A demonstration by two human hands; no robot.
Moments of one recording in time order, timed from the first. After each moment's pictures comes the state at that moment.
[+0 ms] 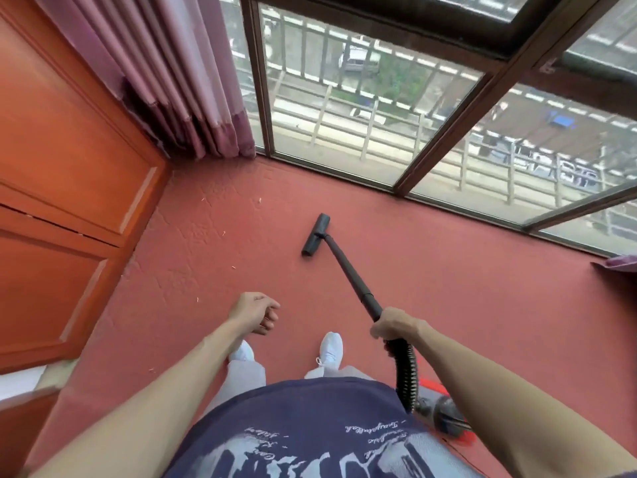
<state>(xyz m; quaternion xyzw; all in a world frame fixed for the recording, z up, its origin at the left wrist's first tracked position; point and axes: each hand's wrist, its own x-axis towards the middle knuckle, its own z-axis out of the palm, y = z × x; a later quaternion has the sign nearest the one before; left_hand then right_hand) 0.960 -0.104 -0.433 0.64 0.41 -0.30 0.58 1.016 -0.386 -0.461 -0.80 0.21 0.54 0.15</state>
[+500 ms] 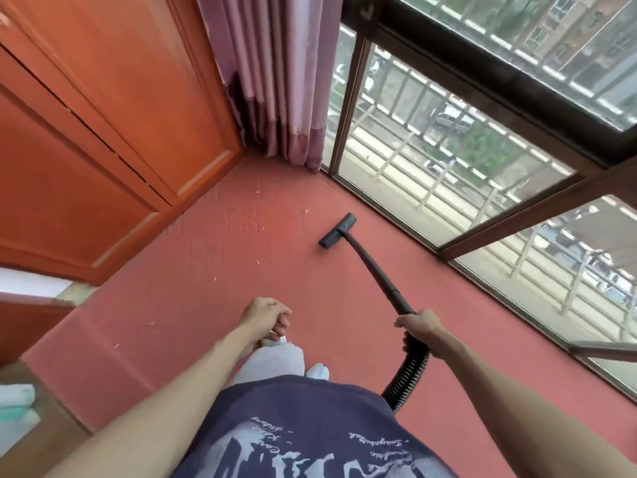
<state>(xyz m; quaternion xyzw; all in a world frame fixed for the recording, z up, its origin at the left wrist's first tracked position) 0.963 -0.140 -0.435 0.56 0.50 -0.18 0.63 1.141 -0.407 -0.462 -0.83 0.18 0.45 0.27</state>
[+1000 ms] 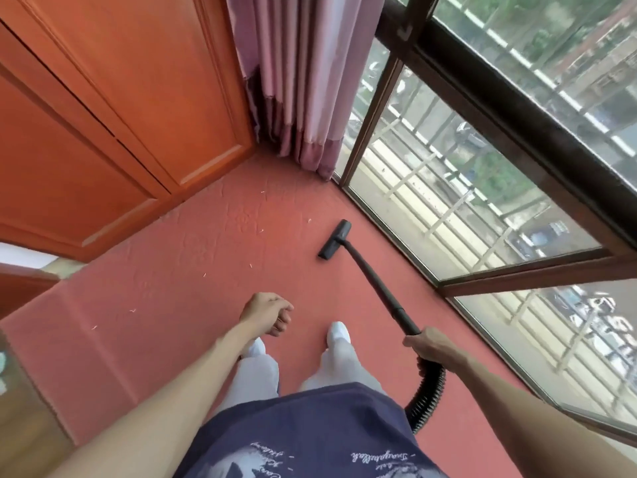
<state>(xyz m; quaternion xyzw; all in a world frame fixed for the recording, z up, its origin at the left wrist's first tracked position) 1.063 -0.122 -0.446 0.50 0.55 -0.13 0.66 1.269 -0.392 -0.475 -0.86 0.04 0.50 0.06</state>
